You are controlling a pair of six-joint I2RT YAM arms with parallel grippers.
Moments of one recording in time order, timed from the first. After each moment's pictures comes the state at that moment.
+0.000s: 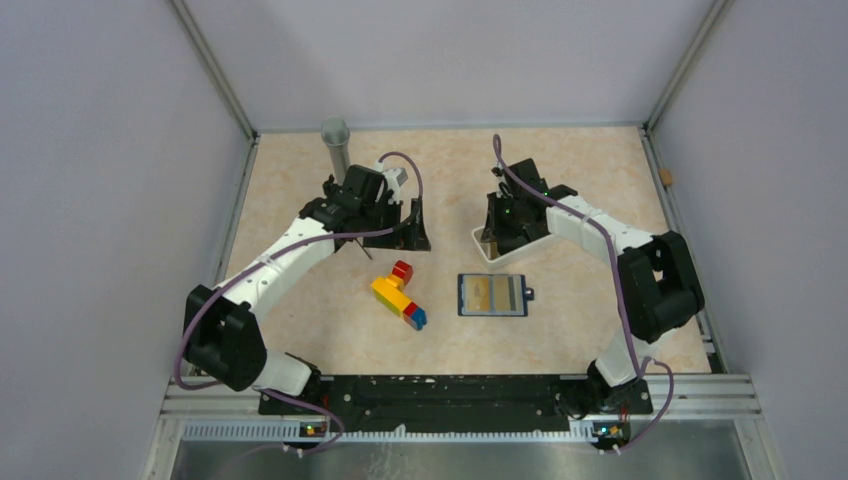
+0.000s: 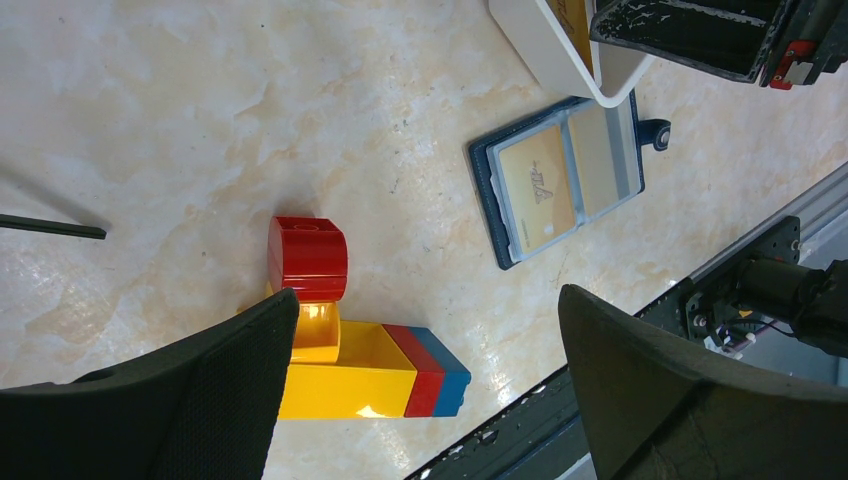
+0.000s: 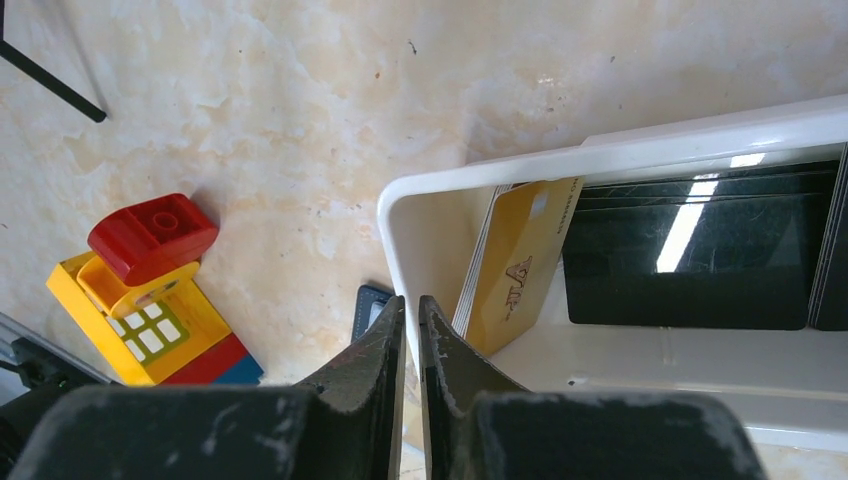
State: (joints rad) left arm -0.48 1.43 1.16 -0.60 0.32 -0.37; right arm 0.46 1.68 1.20 -0.48 -0.22 0.42
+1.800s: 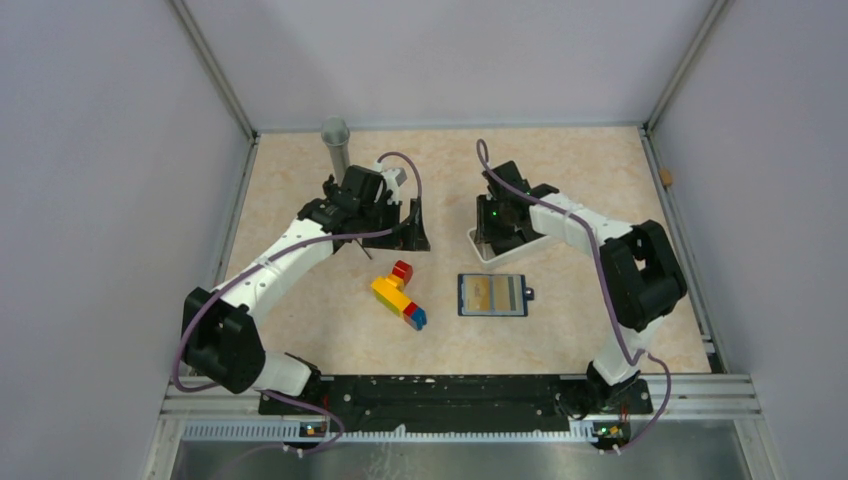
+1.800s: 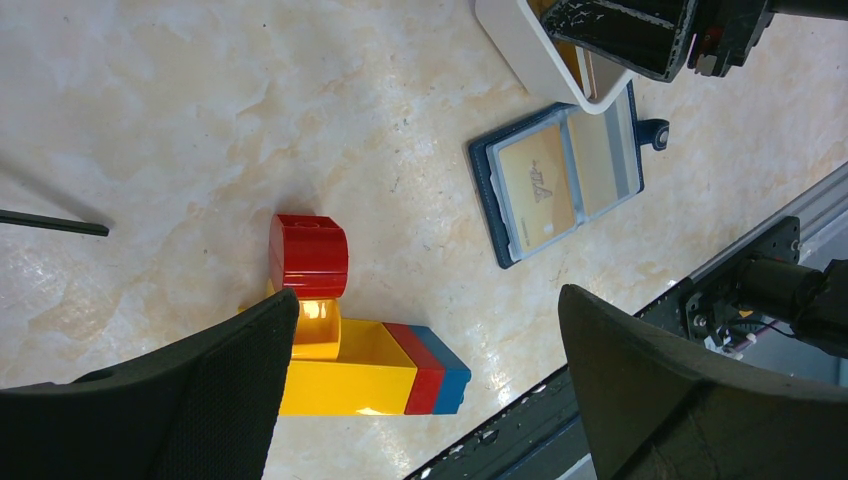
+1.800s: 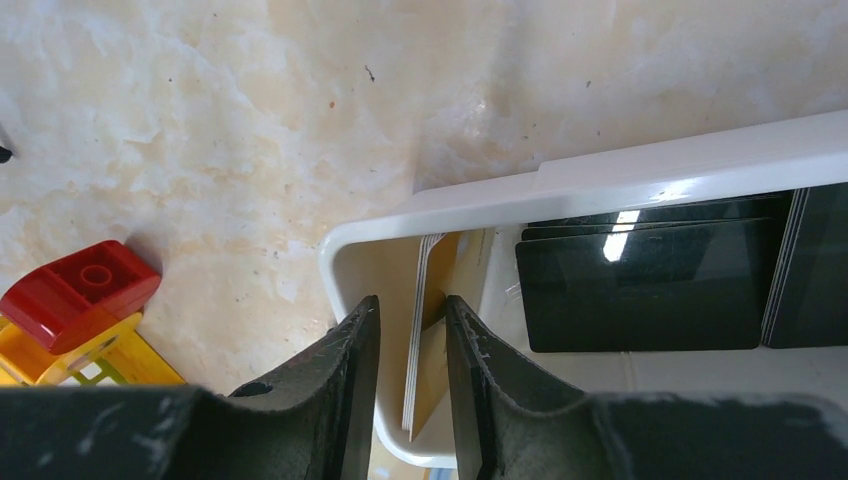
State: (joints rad) left arm -0.48 1.42 1.15 -0.60 0.31 -0.37; right arm 0.52 1.78 1.26 -0.49 -0.08 0.44
